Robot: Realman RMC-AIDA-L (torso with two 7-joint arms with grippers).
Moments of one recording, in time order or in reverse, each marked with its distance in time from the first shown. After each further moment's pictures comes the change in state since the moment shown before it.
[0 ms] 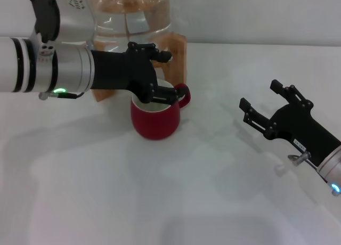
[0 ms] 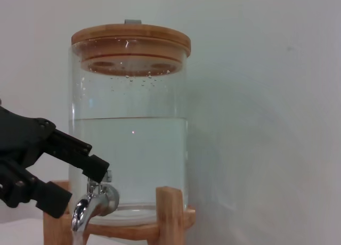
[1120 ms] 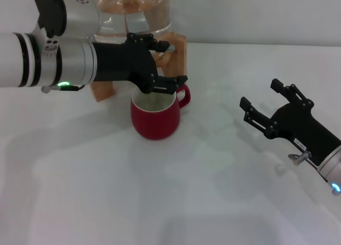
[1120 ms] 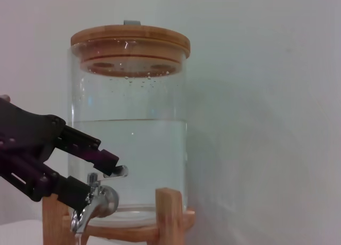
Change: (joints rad) left arm -0.003 0.001 0.027 0.000 0.002 0.082 0.000; right arm 0.001 0.000 0.000 -0.001 0.002 -0.005 0.000
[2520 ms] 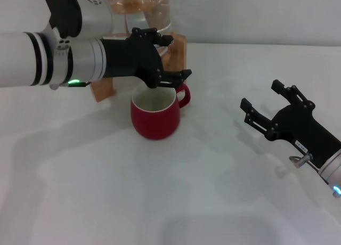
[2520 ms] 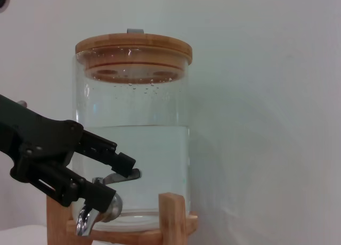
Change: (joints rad) left arm 0.003 -0.002 0.064 0.001 -0.001 0.103 0.000; right arm -0.011 0.000 -0.006 0.000 -0.001 -0.022 0.000
